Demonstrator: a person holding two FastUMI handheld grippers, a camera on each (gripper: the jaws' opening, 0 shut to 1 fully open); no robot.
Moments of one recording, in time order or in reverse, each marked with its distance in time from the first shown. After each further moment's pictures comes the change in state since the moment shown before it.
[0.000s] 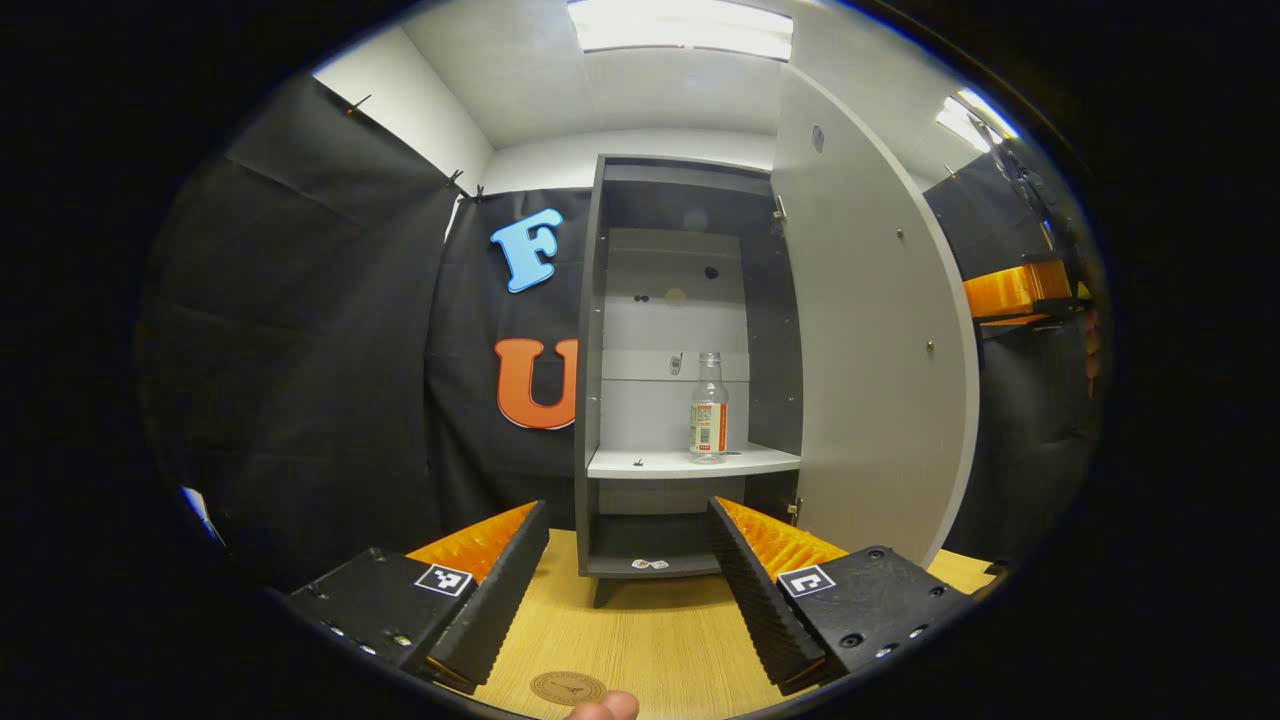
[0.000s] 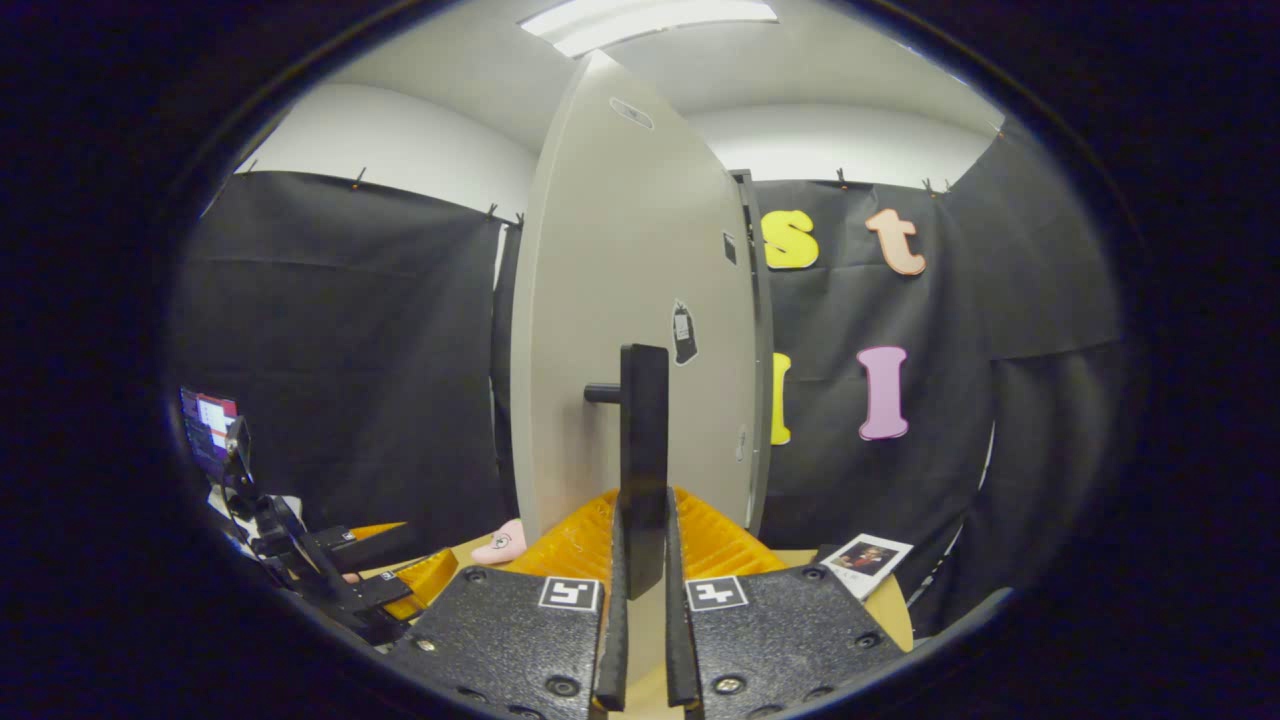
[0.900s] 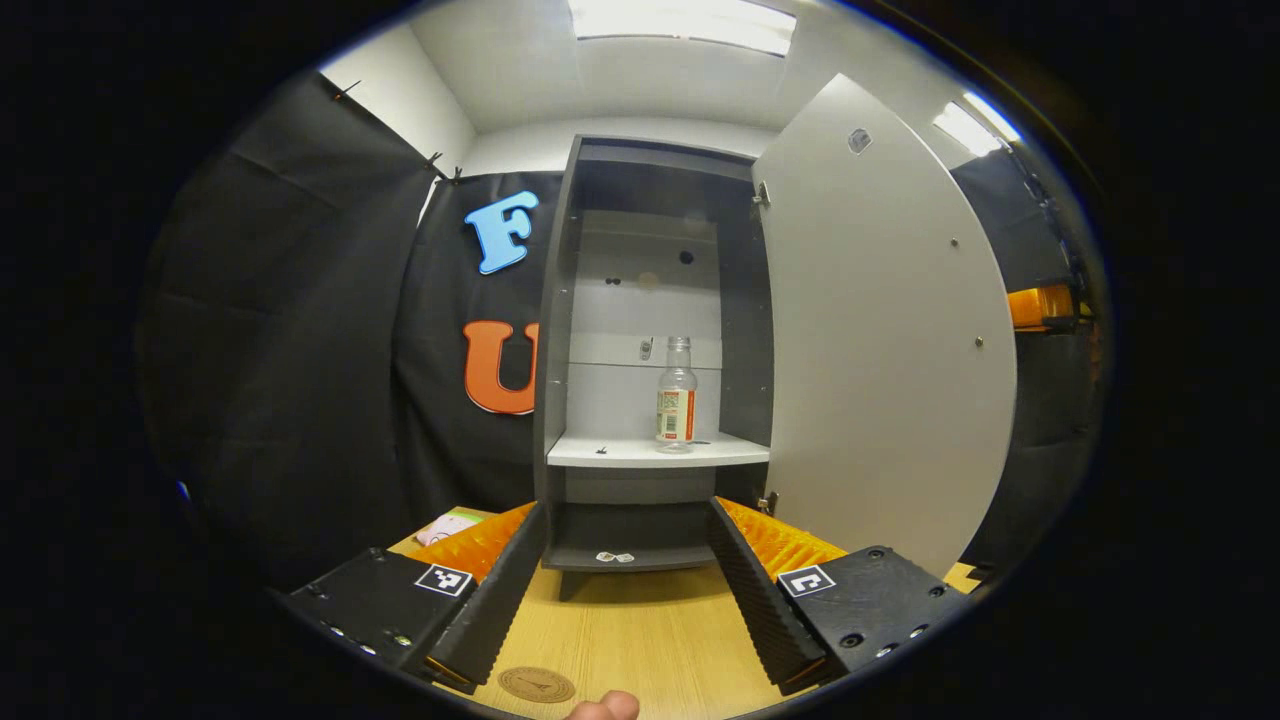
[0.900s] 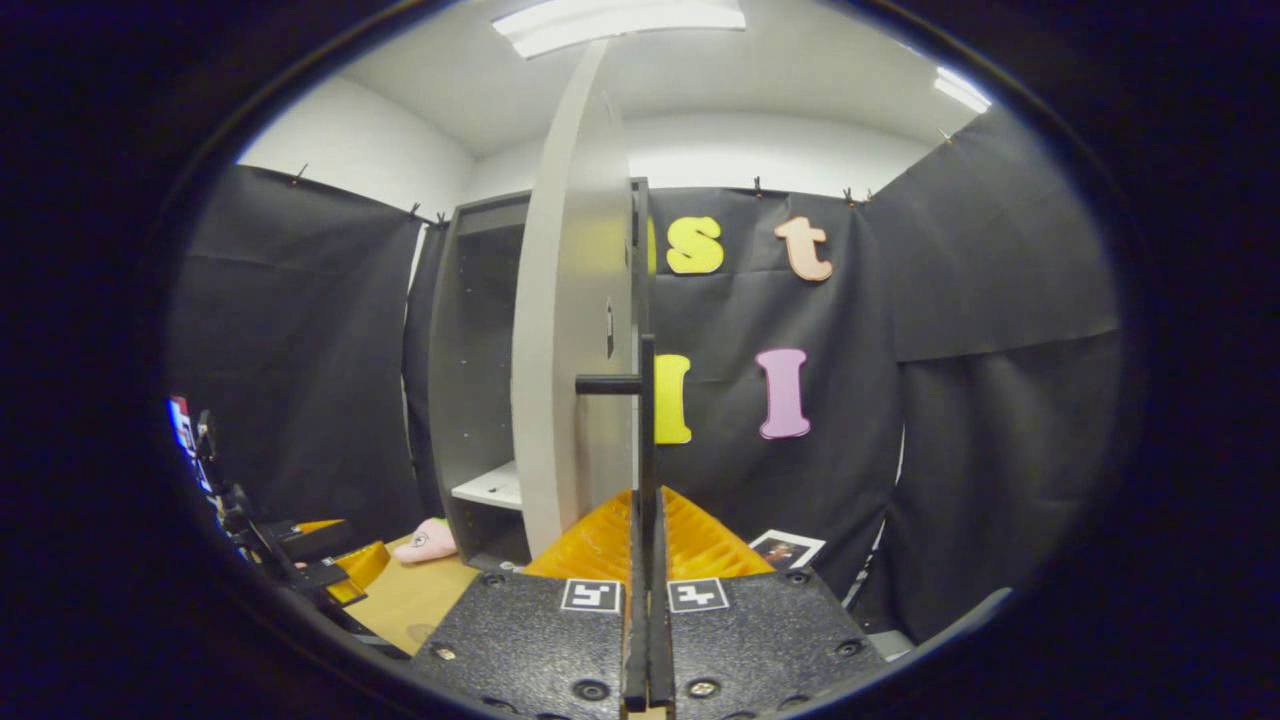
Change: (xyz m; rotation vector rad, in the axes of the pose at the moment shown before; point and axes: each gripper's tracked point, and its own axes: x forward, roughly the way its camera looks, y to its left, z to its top) left arm 0.024 -0.034 -0.010 -0.025 0.035 -0.073; right arm -0.028 -0.049 -0.008 0.041 -0.014 -0.184
